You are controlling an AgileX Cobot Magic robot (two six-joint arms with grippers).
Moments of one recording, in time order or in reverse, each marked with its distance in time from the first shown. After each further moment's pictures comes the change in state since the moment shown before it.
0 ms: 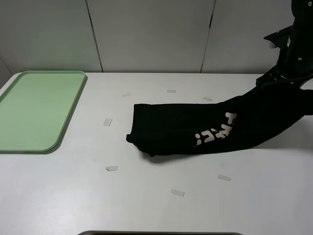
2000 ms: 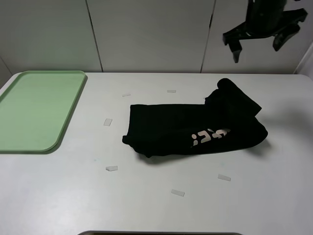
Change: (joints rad) left arm 0.000 0.000 0.000 0.000 0.000 0.000; right arm 0.127 0.167 -0.480 -0.012 0.193 0.186
